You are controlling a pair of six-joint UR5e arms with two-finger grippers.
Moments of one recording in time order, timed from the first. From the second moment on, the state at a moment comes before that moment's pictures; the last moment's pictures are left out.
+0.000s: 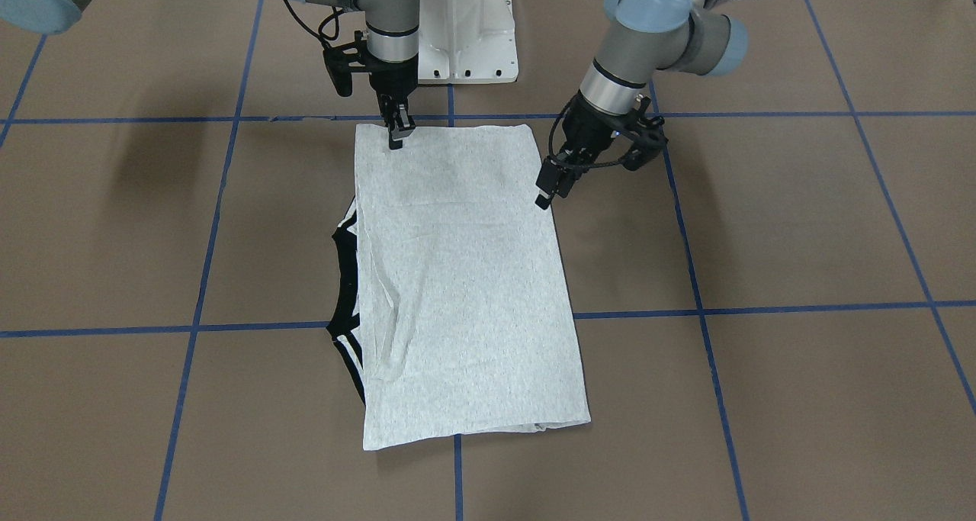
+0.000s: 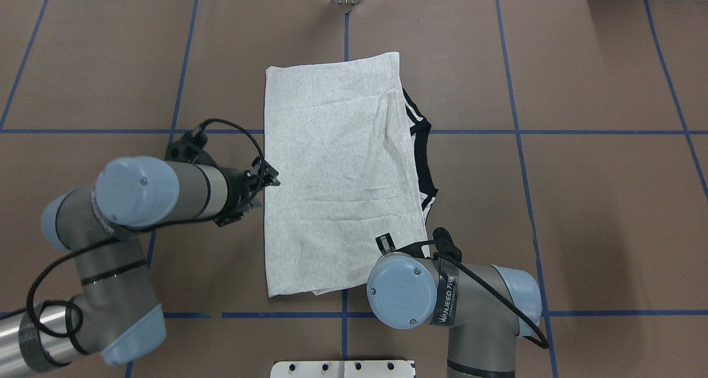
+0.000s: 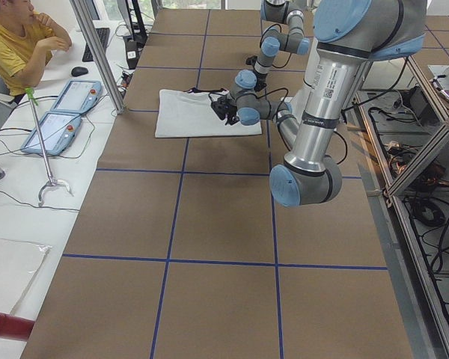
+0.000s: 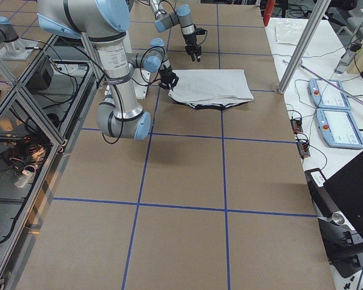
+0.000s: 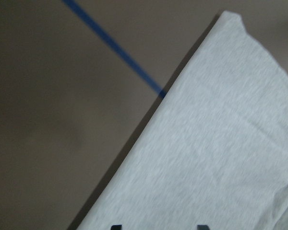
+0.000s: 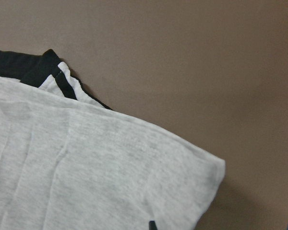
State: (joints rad) left arm -0.43 -1.93 -1.88 -2.02 -1.65 -2.11; right arm 0.19 -1.03 1.89 -1.73 1.46 2.64
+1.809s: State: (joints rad) left arm -0.21 -1.88 -1.92 -1.92 -1.60 -2.26; right arm 0.19 -1.02 1.91 -1.78 1.46 2.64
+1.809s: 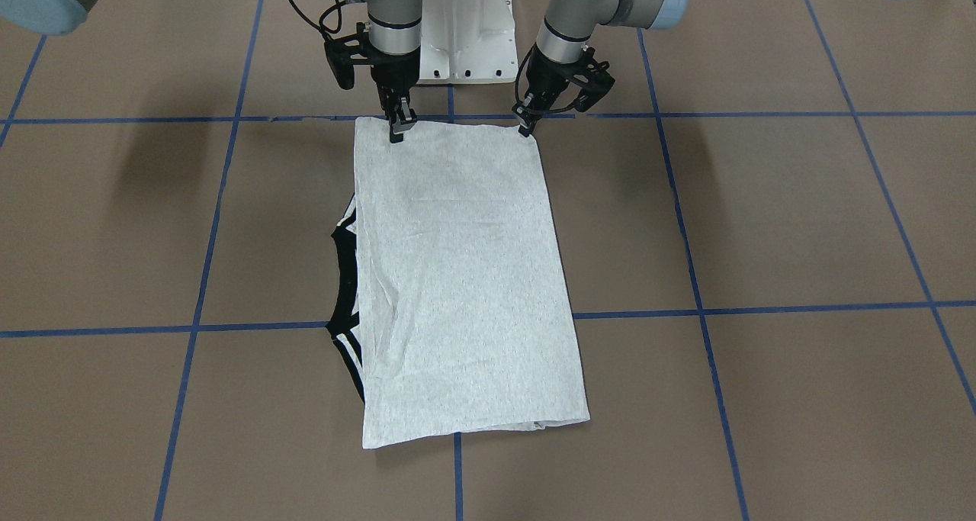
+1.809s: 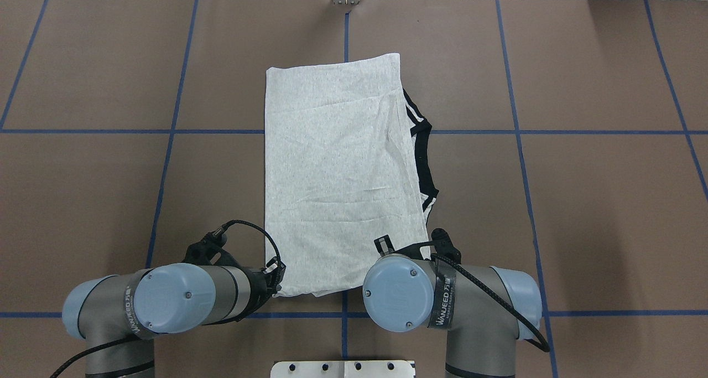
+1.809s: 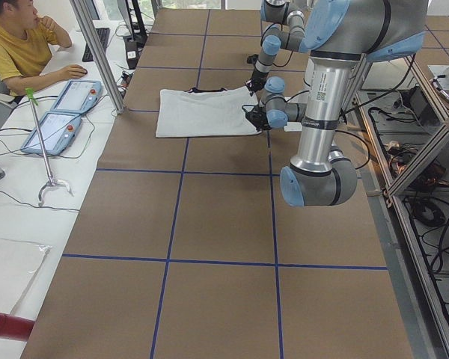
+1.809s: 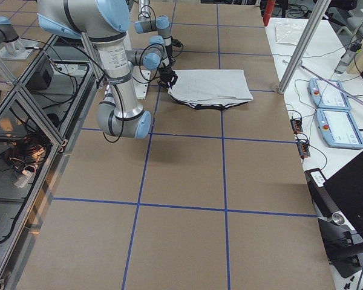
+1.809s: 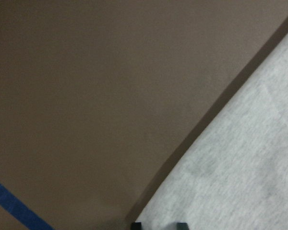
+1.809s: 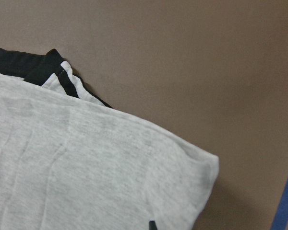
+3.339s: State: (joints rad) left arm -0.25 -1.89 -2.36 -1.70 -1.84 -2.25; right arm 0.13 -1.05 2.35 -2.12 1.49 2.70
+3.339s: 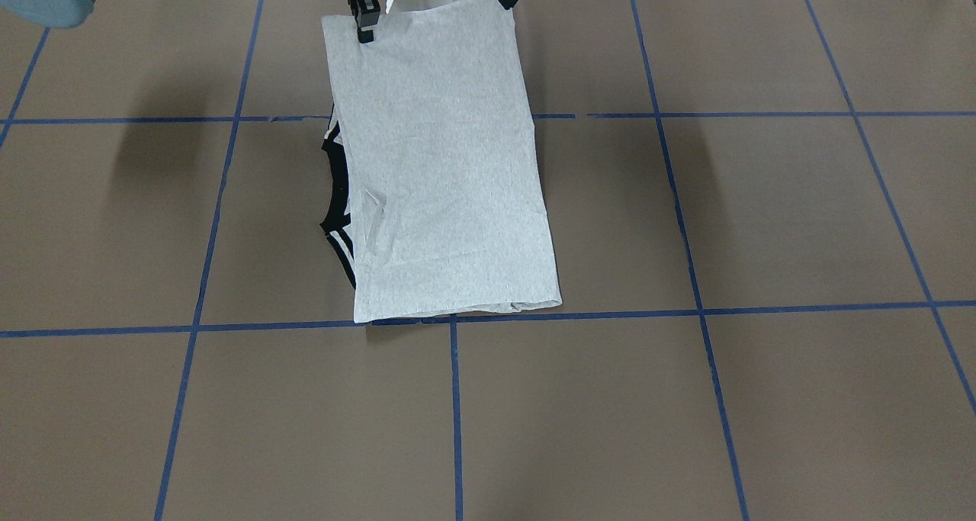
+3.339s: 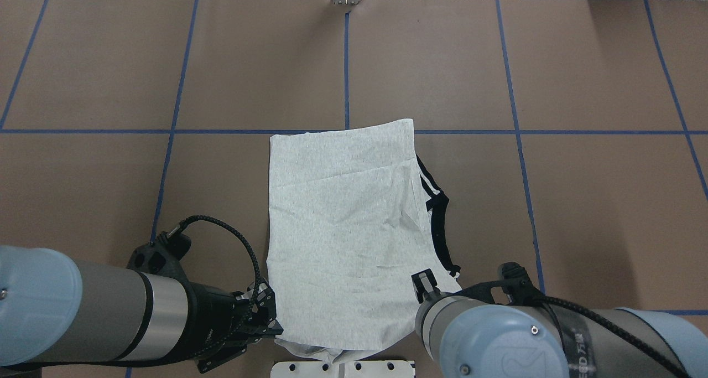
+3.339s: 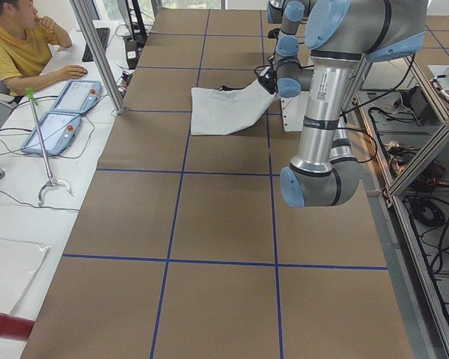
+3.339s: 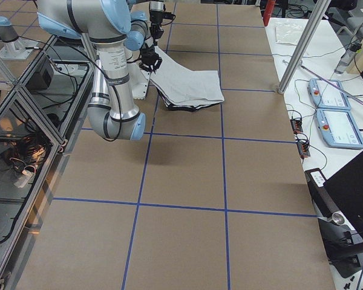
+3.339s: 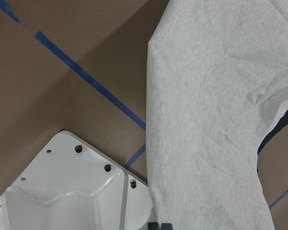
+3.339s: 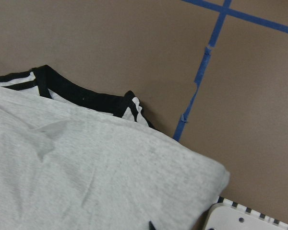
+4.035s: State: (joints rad) left arm -0.49 -2.03 -2.13 -1.71 -1.84 -2.02; right arm 0.44 -0.91 2.02 -1.91 1.65 2.38
